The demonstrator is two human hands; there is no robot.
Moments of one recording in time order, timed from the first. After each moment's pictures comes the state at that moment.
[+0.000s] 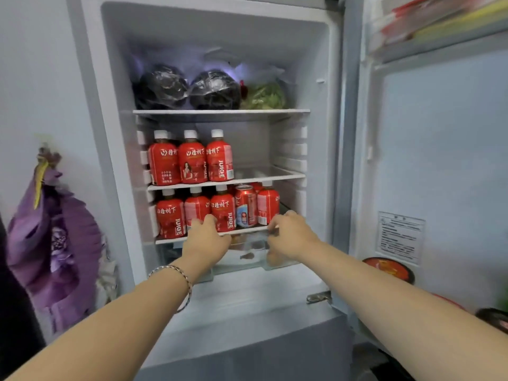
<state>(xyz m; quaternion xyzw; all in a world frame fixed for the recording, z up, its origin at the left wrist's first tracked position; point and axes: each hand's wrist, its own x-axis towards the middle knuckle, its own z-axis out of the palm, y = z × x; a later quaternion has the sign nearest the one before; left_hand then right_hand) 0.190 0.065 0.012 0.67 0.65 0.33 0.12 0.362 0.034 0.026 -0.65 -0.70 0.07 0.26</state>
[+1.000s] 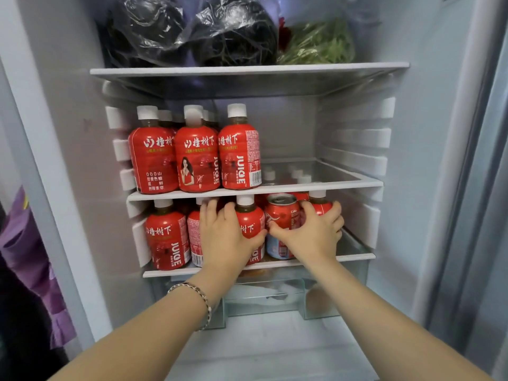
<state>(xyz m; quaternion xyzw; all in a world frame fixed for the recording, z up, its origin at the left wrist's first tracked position) 0.203 0.243 -0.011 0.64 0.61 0.45 -0.15 0.345 0.260 -0.016 -0.67 -0.58 0.05 0.46</state>
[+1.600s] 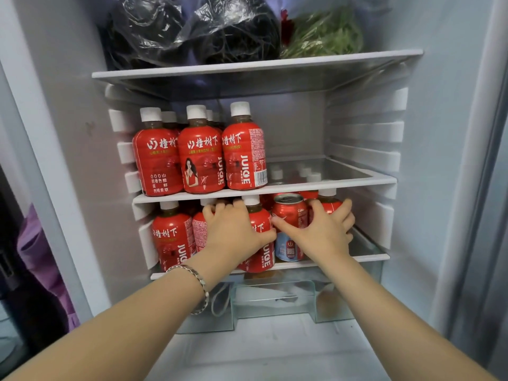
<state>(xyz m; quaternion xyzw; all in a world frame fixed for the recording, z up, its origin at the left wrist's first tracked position) 0.201 0.250 0.014 0.68 0.67 0.26 -0.15 0.350 0.262 -0.009 -0.68 -0.60 0.10 0.42</state>
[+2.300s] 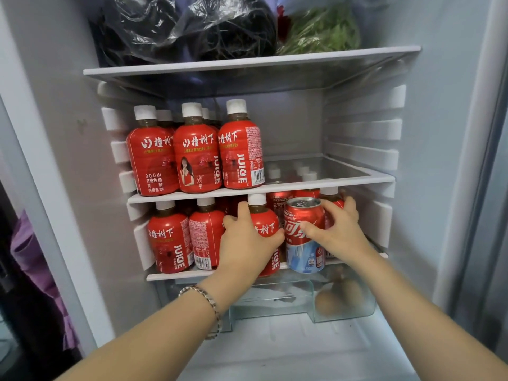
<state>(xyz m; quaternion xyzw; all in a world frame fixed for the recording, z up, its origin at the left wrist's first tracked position) 0.226 0.229 0.002 0.64 0.64 0.42 0.08 0.391 0.254 -0.005 -0.55 -0.66 0.18 0.47</state>
